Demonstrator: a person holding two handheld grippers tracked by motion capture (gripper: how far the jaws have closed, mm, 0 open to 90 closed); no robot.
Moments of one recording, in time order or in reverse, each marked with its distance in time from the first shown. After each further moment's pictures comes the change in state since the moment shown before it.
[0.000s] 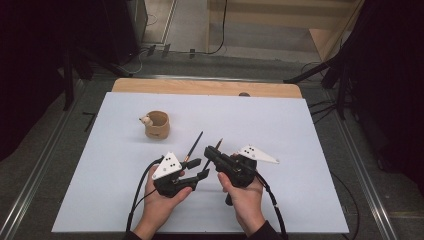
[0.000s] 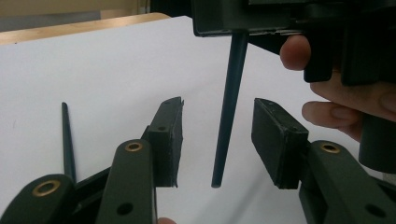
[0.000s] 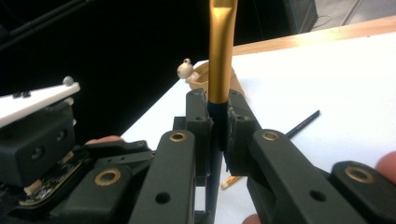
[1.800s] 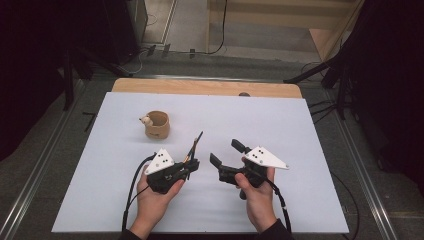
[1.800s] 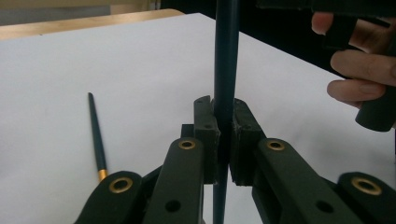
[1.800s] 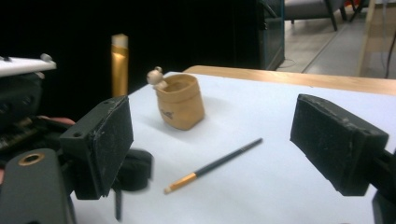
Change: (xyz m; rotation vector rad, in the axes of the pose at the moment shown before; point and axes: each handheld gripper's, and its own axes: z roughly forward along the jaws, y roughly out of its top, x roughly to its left) left arm 0.019 0.000 -0.012 0.003 0.037 -0.030; right arm -0.015 0.005 -0.023 -0.063 -0.112 -0.242
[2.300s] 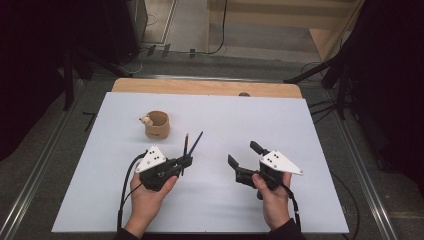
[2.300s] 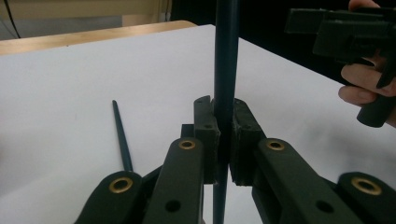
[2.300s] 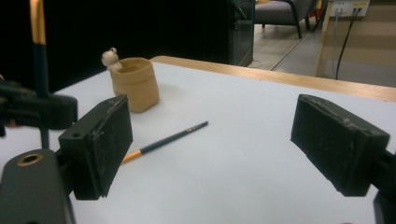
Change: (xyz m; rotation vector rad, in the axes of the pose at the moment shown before) left arm 0.010 0.003 -0.012 -0.033 0.032 -0.004; right arm -0.032 -0.014 -0.024 0.008 -0.111 -0.099
